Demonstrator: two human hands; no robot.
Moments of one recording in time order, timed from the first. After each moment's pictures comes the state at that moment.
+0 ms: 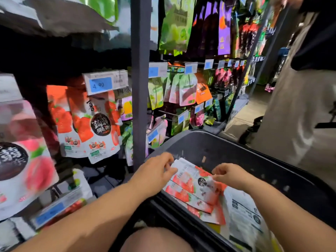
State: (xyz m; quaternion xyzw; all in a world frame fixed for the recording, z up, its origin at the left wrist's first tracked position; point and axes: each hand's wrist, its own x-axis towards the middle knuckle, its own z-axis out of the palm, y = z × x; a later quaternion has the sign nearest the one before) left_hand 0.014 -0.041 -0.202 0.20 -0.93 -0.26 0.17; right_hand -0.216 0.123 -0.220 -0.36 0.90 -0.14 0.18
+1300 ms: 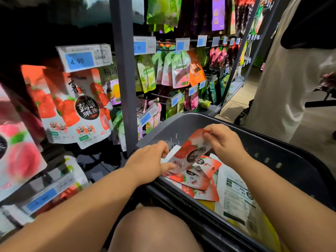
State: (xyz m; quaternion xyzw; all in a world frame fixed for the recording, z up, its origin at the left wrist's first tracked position) left_hand 0.002 -0.030 -0.216 0.18 -0.96 -0.20 0.08; right_hand -0.184 0.133 -0.196 -0.53 0.76 -0.37 -0.07
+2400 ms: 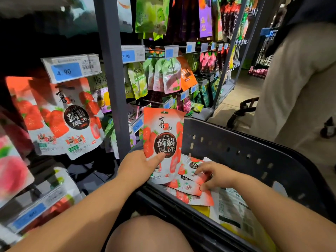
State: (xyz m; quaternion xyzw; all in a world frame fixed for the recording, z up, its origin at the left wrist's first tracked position) left_hand 0.000 -0.026 -0.207 0.31 -0.86 -0.36 0.17; right_hand -0.227 0.155 -0.267 -0.46 0.85 -0.11 0.25
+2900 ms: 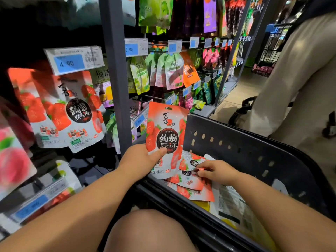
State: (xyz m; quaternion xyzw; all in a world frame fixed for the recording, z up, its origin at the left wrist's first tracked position) left_hand -0.002 -0.031 -0.208 0.32 -0.87 -0.34 0.14; right_hand -0.220 0.154 -0.272 -0.43 0.87 -0.12 0.21
